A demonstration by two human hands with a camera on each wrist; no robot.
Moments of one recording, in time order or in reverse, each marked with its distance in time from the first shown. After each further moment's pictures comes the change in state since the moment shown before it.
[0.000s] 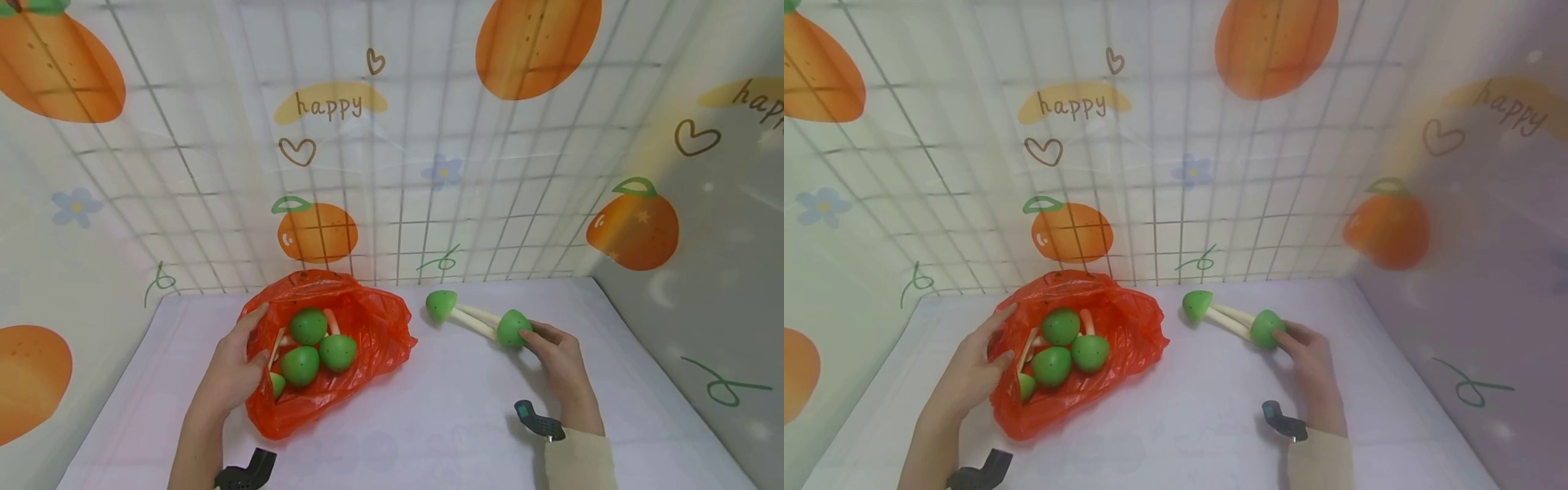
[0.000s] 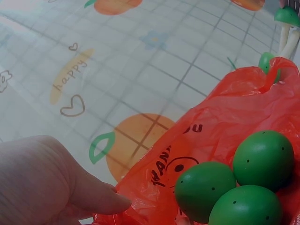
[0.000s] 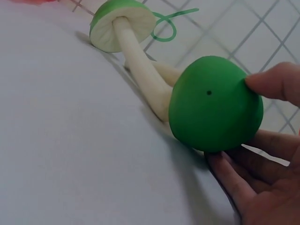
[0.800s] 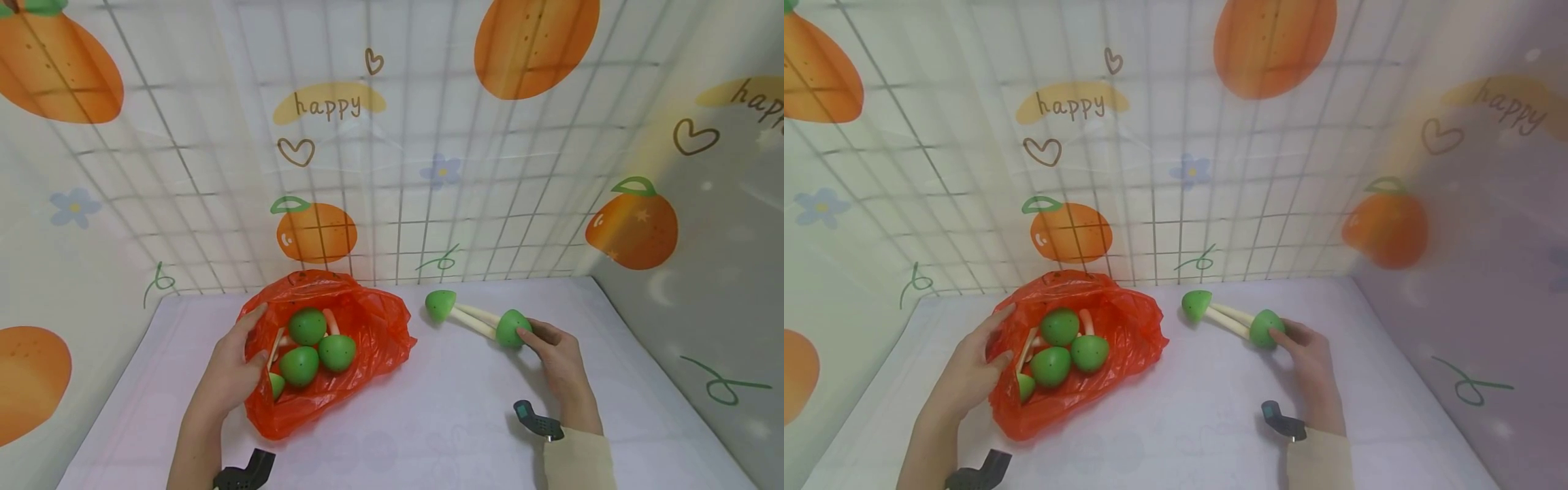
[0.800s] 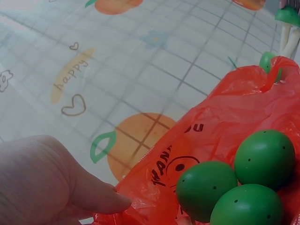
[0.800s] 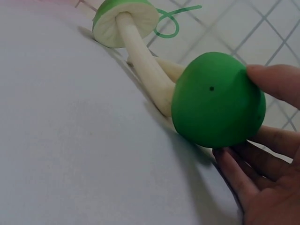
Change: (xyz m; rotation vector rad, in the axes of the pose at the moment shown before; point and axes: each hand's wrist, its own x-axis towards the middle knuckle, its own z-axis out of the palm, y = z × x) left_hand -0.002 0.000 0.000 0.001 -0.004 -0.021; right_hand 0.004 0.006 0.002 -0.038 0.063 -0.029
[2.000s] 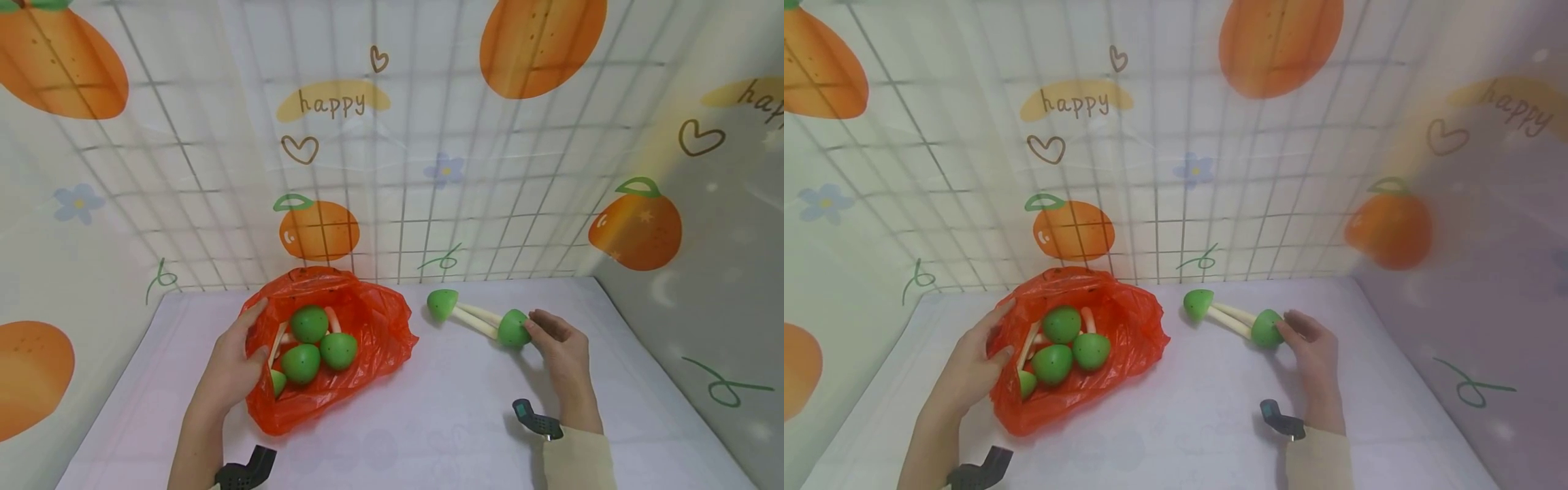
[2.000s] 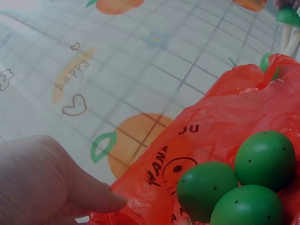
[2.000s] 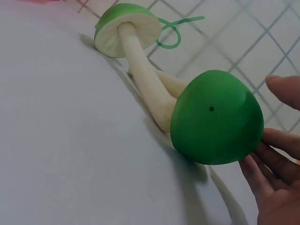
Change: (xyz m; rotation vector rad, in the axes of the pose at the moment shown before) left_hand 0.002 -0.001 -0.001 -0.011 0.040 0.029; right_hand -0.008 -0.018 0.004 0.061 0.159 -0.002
